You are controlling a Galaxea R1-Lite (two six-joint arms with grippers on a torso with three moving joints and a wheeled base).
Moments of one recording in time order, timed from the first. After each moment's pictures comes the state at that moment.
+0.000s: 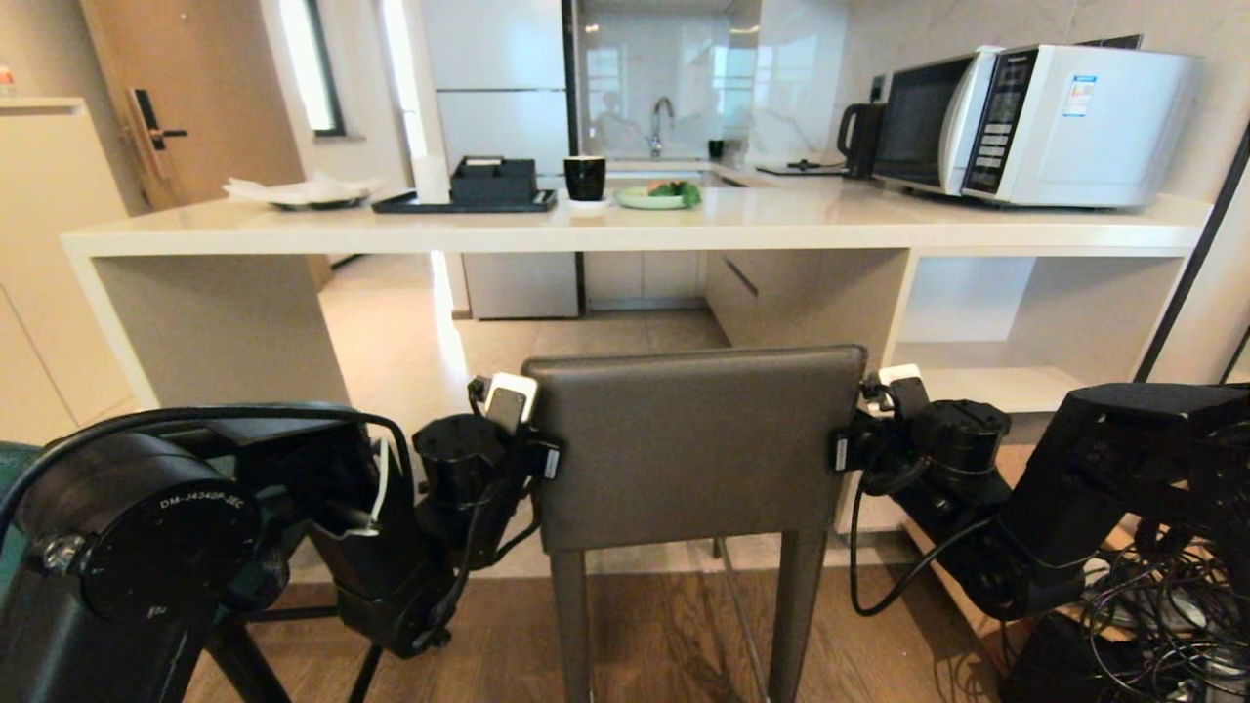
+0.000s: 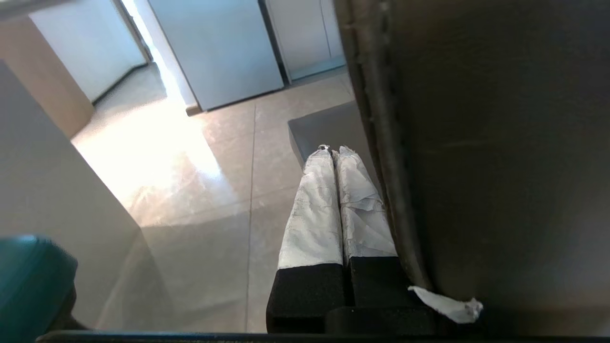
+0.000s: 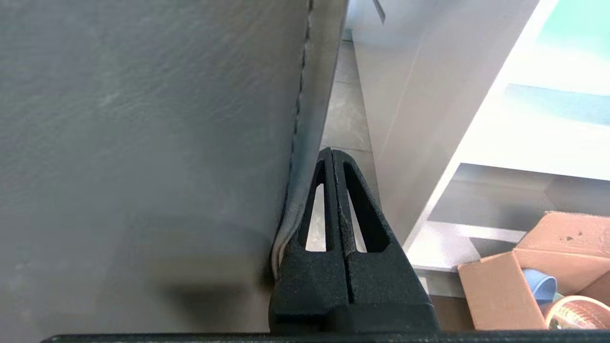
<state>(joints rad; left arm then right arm) -0.55 2.36 -0.85 -1.50 0.29 0.22 0.28 2.33 -0.78 -1.41 -0.05 -0.11</state>
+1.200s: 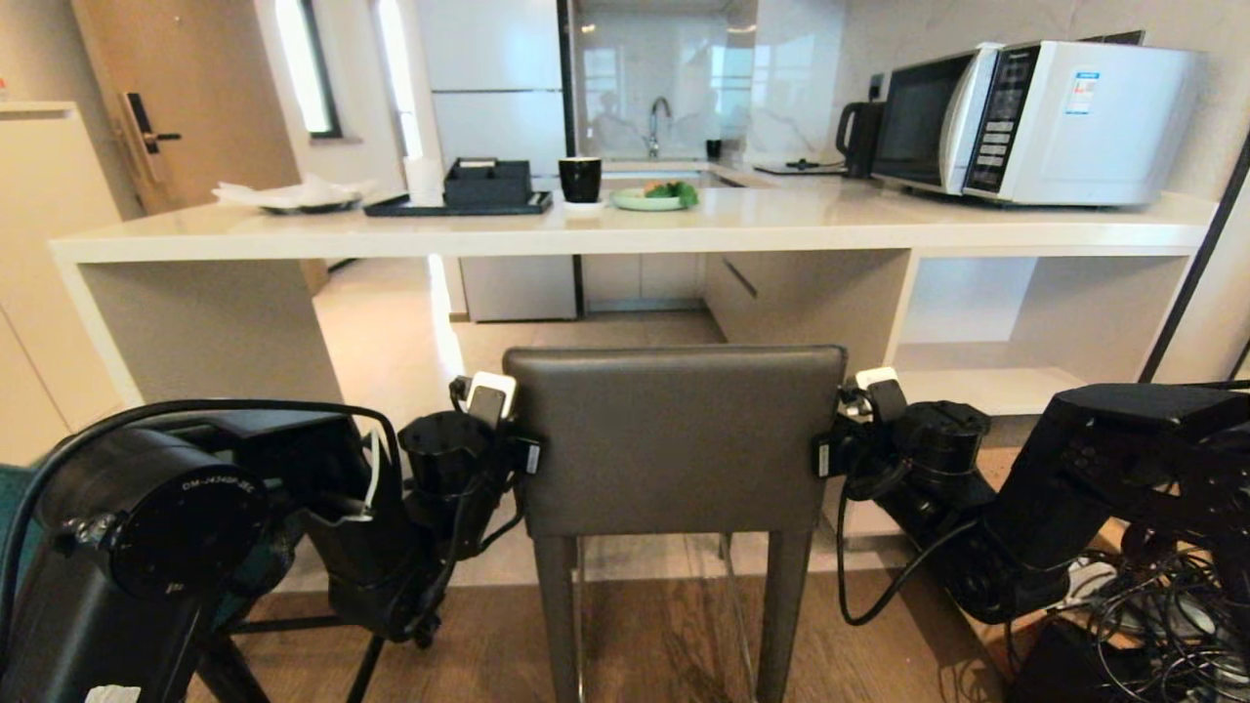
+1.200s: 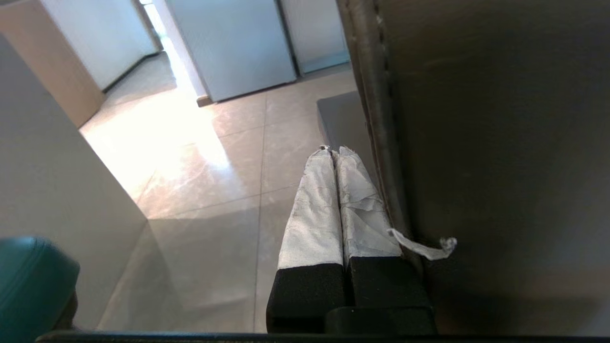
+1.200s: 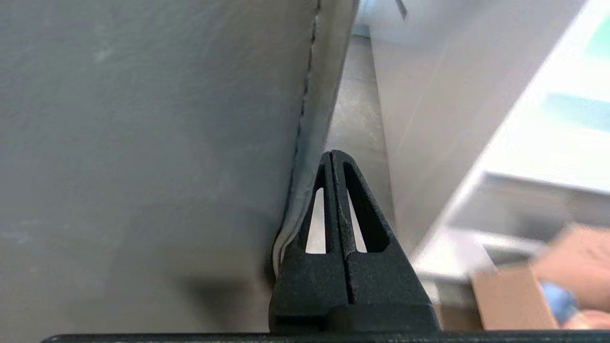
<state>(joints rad) -0.47 2.39 -0.87 -1.50 0.27 0.20 0.33 2.32 -0.81 -1.40 -0.05 -0.13</state>
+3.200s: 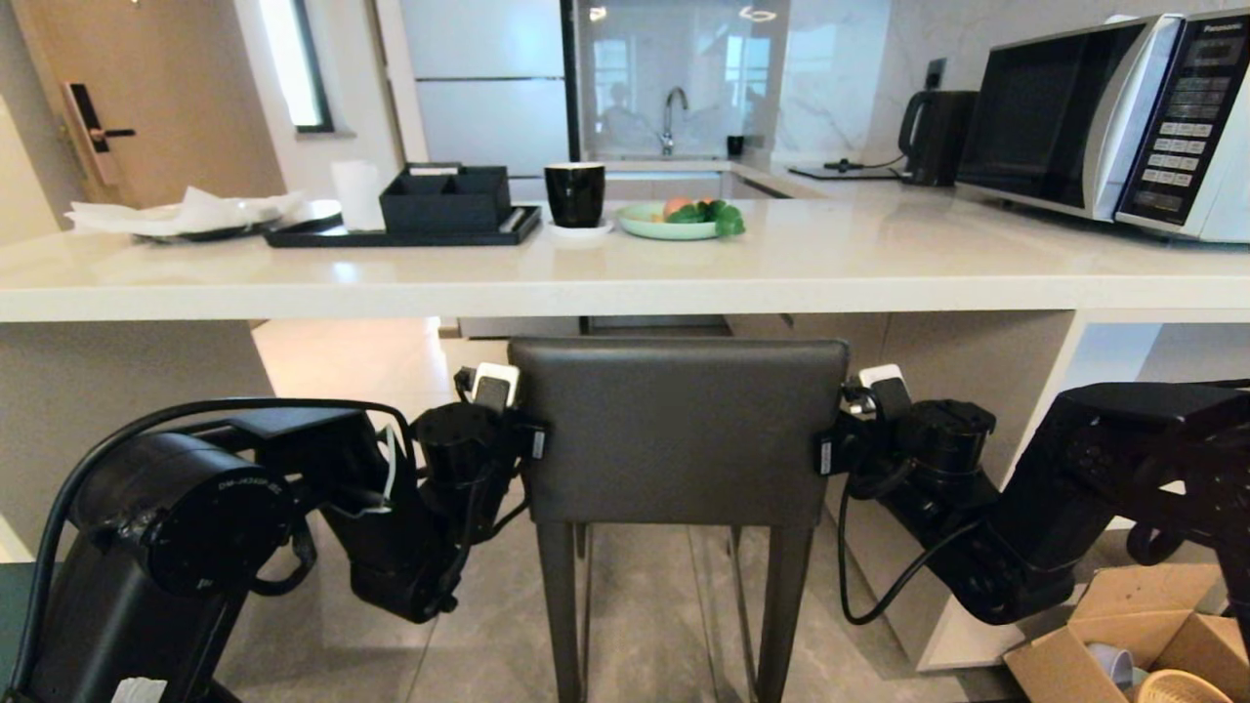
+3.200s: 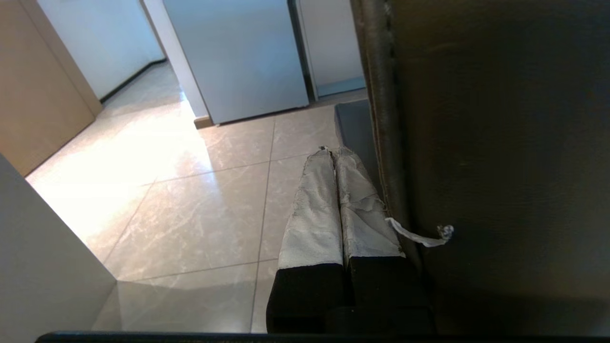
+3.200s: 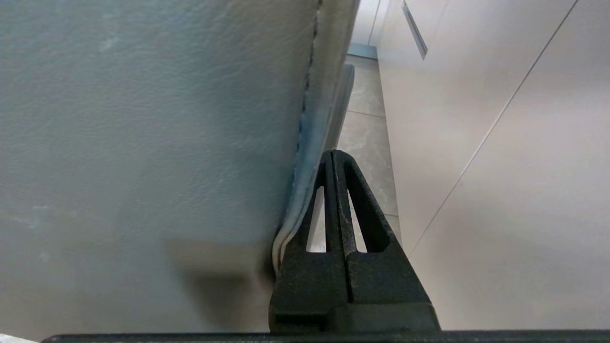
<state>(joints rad) -0.48 2.43 -0.95 -1.49 0.28 0.18 0.32 2.31 -0.79 -1.41 -0.05 -0.13</state>
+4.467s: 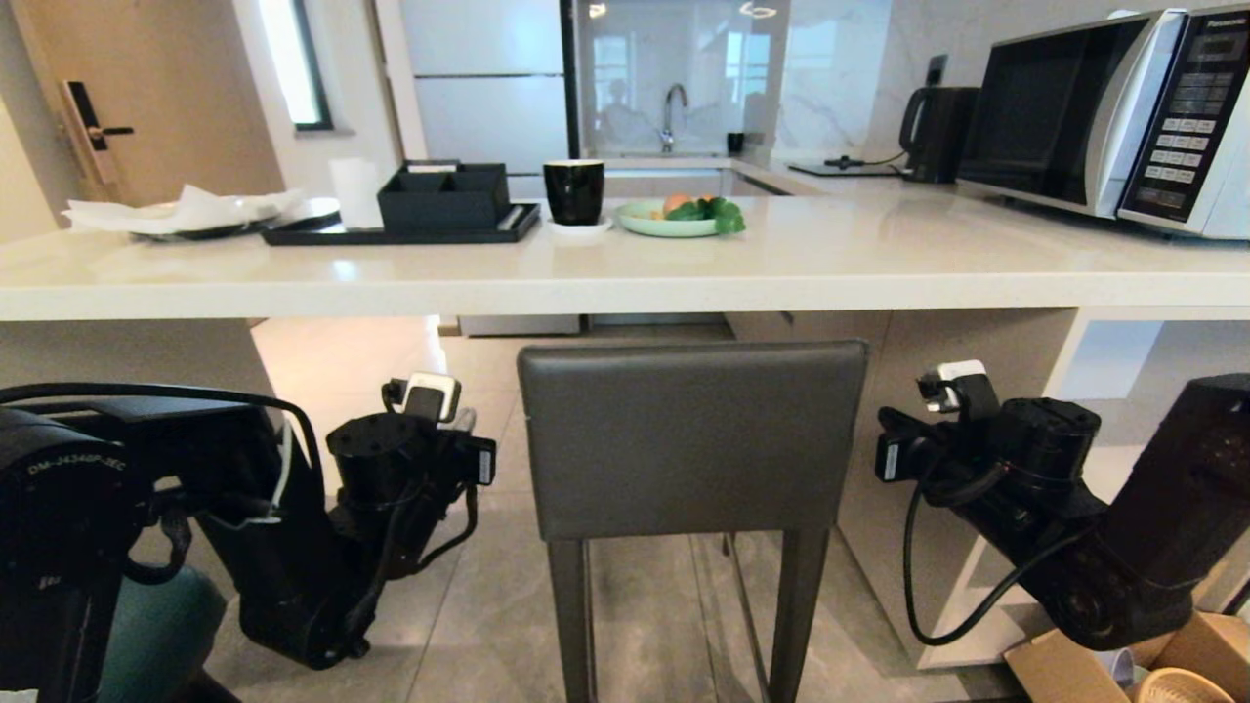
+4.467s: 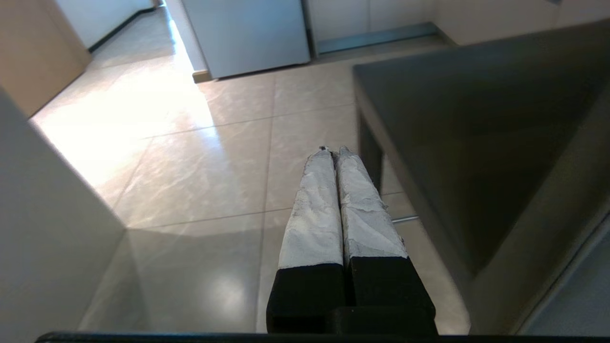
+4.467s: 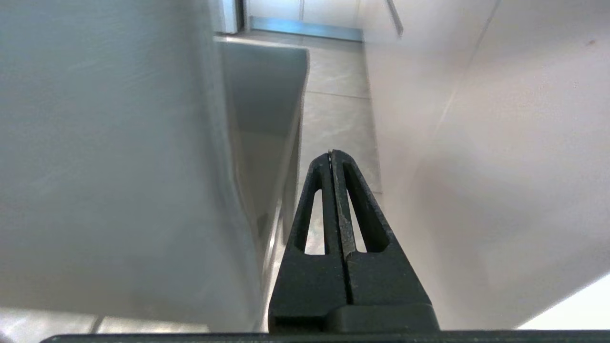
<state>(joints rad) -0.35 2.21 -0.65 -1.52 0.28 0.12 0.16 2.11 -0.56 -1.45 -0.04 -0.11</state>
